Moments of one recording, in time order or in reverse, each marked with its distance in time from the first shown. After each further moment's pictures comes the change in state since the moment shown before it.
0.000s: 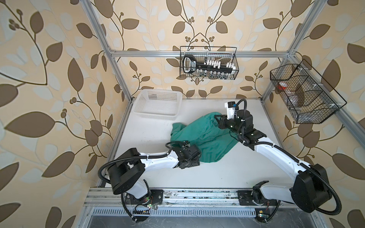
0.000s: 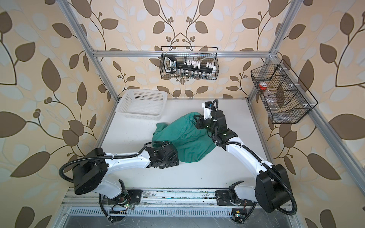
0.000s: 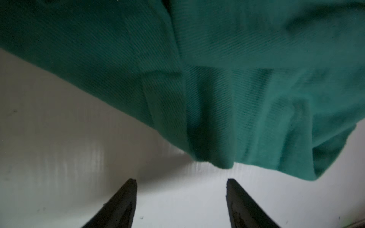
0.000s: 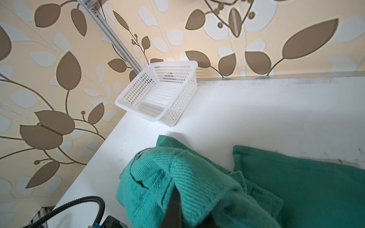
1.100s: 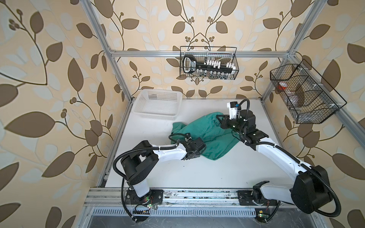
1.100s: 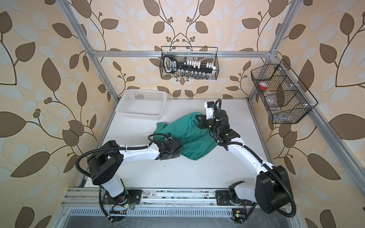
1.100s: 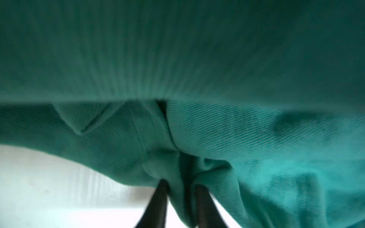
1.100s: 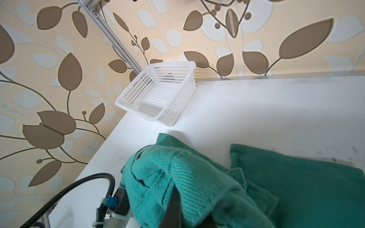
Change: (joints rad) left arm 0.066 0.156 0.172 -0.062 -0.188 0.092; right arm -0.046 -0.013 -0.021 0.007 -0.052 -0.007
